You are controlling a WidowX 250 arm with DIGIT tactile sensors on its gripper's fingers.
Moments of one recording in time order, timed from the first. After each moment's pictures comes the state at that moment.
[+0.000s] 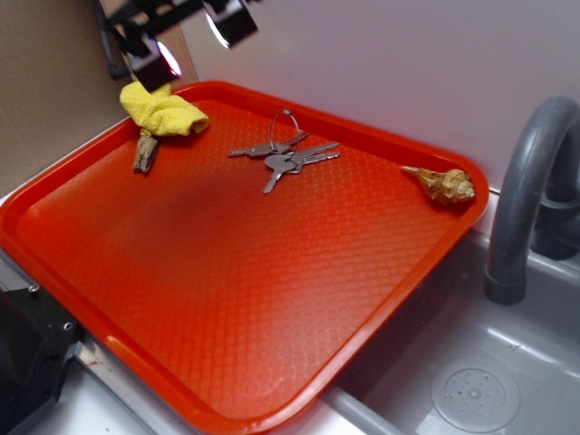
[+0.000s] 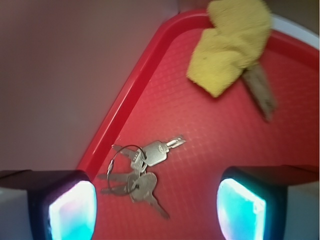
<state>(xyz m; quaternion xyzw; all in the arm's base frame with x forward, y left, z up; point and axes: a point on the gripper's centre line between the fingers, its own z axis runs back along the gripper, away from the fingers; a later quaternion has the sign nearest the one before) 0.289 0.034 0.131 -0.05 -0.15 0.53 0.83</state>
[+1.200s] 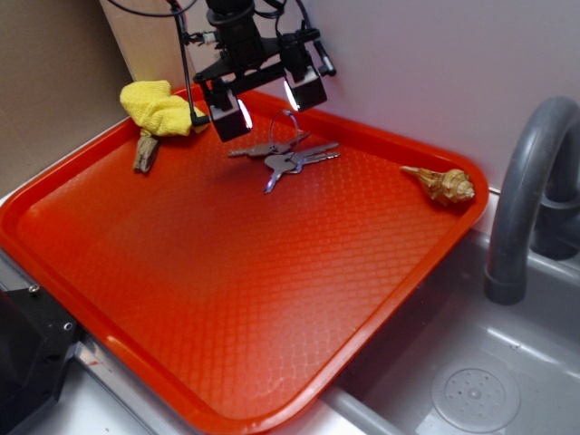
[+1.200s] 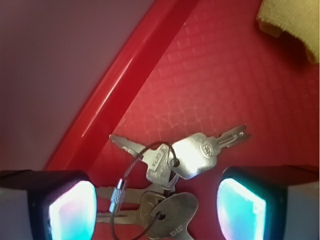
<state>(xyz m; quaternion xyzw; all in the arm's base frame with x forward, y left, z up) 0.329 0.013 0.067 -0.03 -0.08 0.51 0.85</state>
